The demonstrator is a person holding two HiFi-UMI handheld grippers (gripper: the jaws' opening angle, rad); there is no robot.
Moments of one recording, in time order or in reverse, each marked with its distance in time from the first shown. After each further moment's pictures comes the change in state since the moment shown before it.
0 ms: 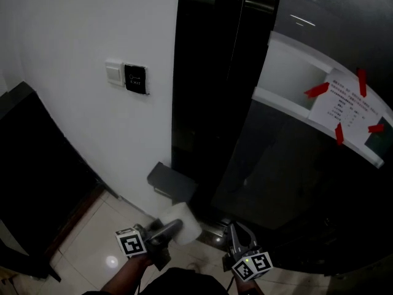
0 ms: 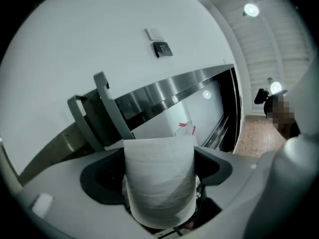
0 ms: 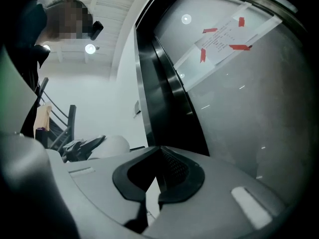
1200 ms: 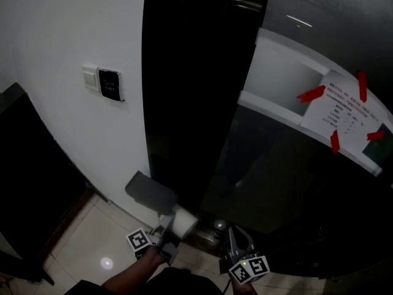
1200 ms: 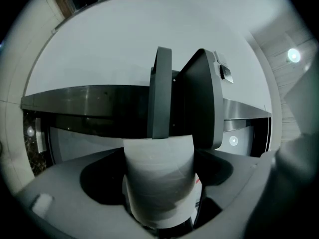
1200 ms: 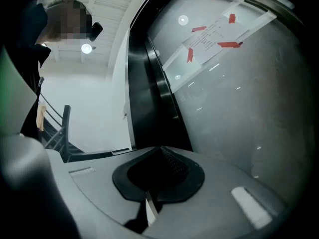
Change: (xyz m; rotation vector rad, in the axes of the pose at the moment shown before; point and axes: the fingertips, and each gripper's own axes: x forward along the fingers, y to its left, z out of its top) left arm 0.076 0.107 -0.037 -0.641 -0.300 0.070; right arm 0.008 -0.066 0.011 0.008 -0.016 -0.049
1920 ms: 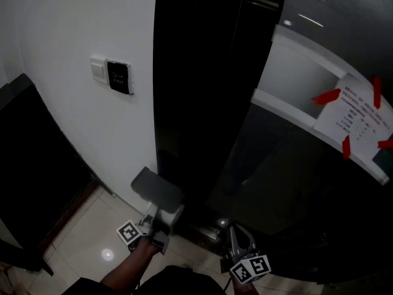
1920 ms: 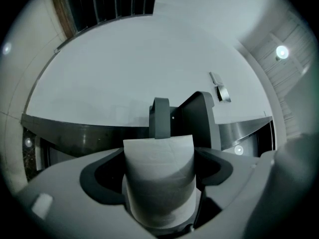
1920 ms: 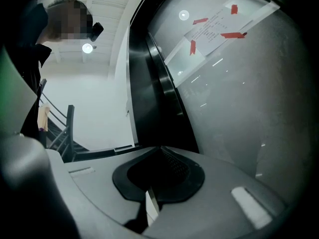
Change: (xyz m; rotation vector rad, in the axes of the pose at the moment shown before) left arm -0.019 -0.003 0.077 0.067 -0.224 0.011; right arm 0.015 0.002 -0.012 0.014 0.037 0.051
